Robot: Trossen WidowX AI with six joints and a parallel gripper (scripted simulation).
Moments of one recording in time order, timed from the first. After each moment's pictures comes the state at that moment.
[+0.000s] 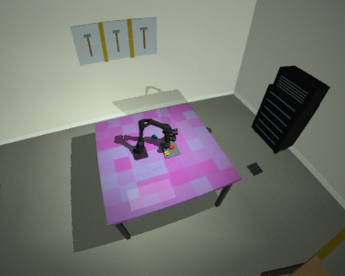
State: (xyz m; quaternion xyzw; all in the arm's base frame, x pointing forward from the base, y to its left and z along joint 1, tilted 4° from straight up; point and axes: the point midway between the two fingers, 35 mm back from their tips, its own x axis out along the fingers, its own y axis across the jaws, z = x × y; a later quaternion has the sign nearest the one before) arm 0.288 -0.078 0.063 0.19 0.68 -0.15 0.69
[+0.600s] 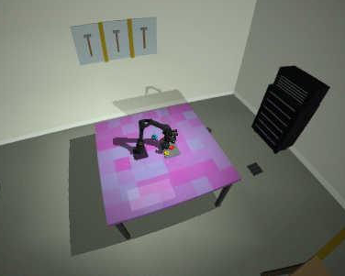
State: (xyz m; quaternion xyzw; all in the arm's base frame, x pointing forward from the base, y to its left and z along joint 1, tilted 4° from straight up) arm 0.286 -0.077 0.052 0.26 0.67 -0.22 0.66
